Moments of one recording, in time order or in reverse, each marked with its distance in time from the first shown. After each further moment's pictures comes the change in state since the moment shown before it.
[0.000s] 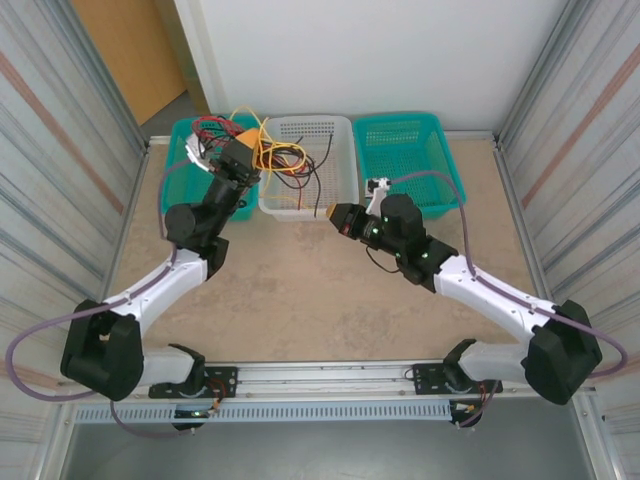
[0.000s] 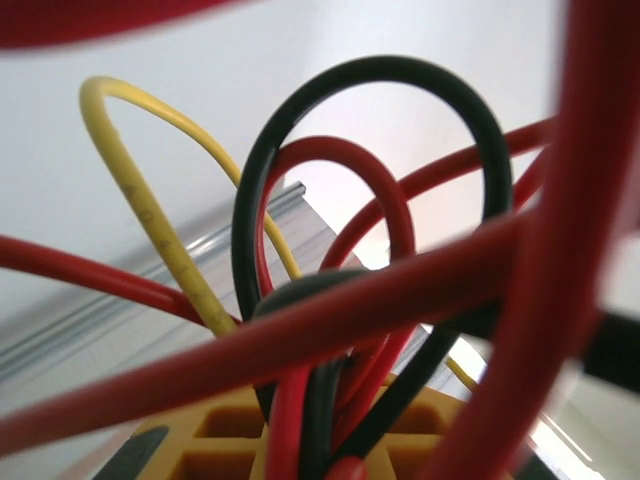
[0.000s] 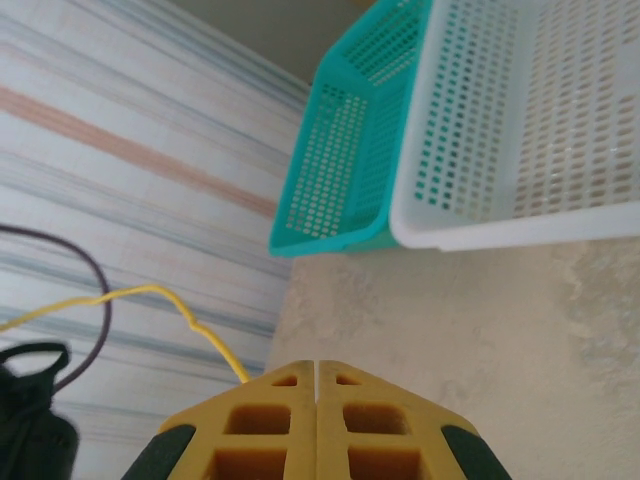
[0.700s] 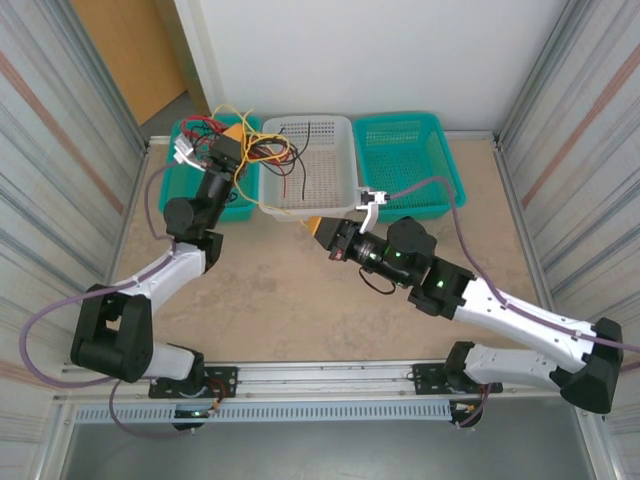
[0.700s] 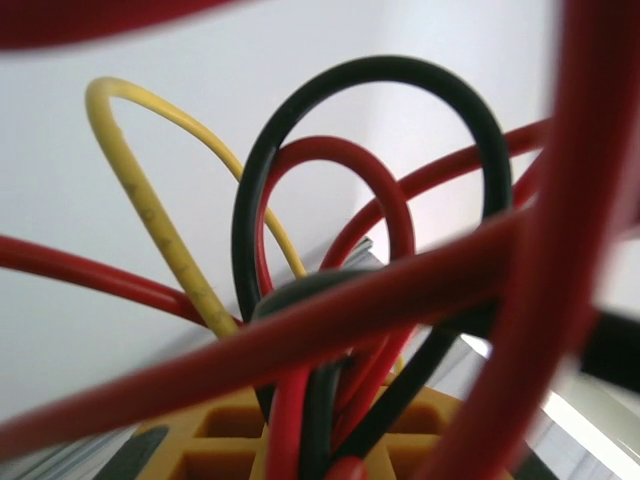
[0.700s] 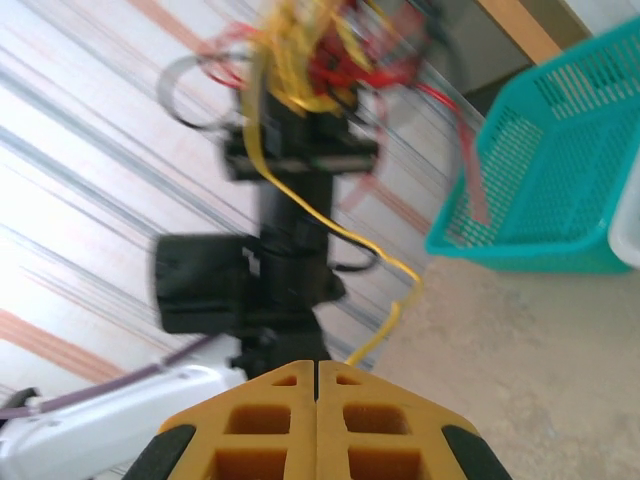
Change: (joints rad) left arm 0.115 0.083 -0.053 0.043 -0.030 0.057; right arm 0.298 -0.181 0.105 -0.039 0.189 -0.104
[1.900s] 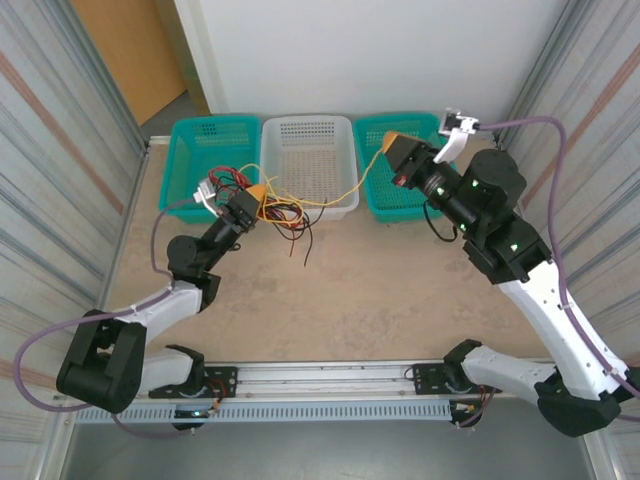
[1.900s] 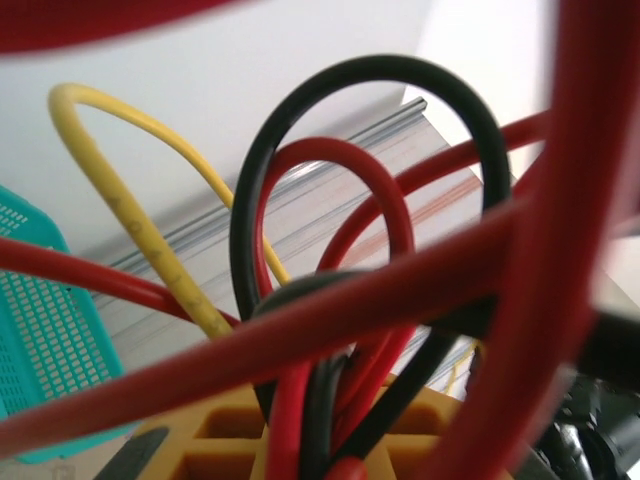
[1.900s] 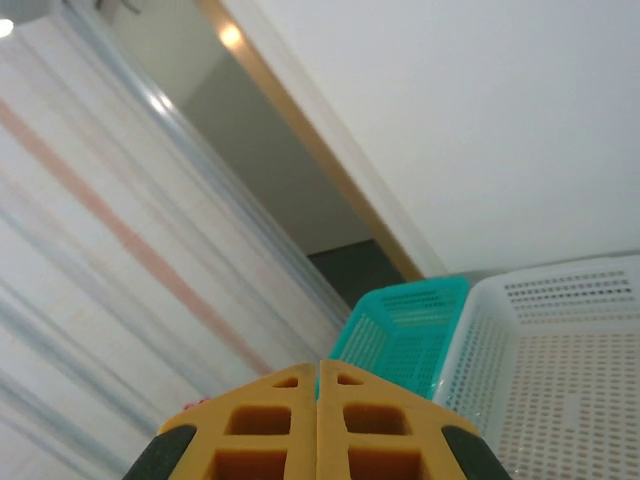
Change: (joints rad) left arm -0.049 -0.158 -0.323 0.001 0.235 0.021; right arm -0.463 0.012 0.466 -0.415 -0.067 -0.221
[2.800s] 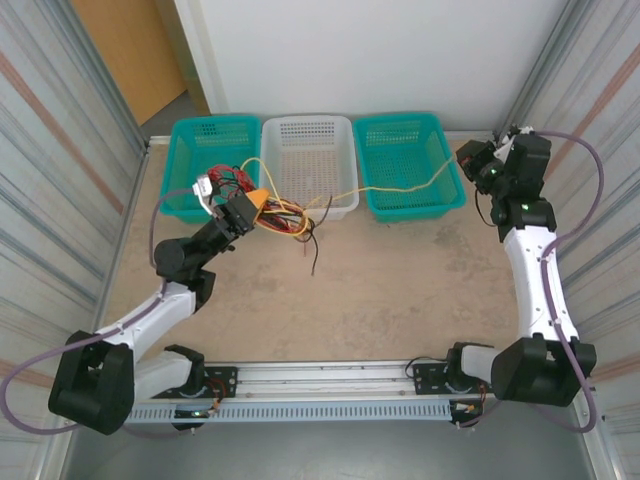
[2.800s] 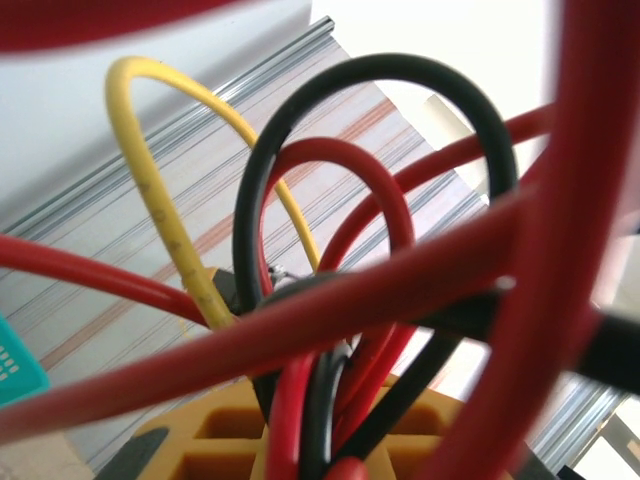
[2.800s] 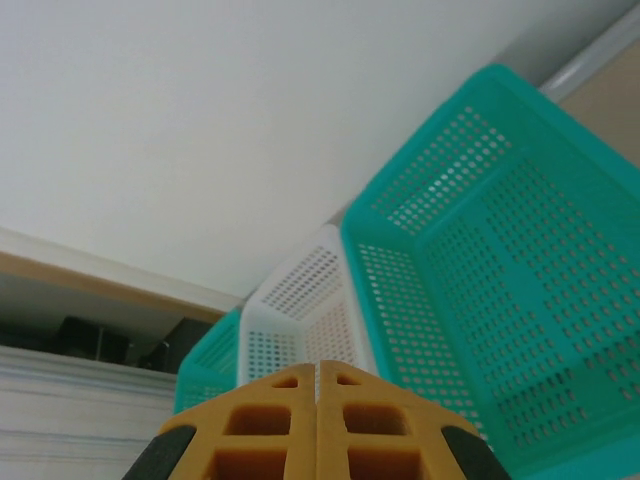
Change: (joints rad) left arm -0.005 -0.117 0.064 -0.006 0.175 -0.051; right arm -0.701 0.166 -0.207 -0.010 -0.332 0.193
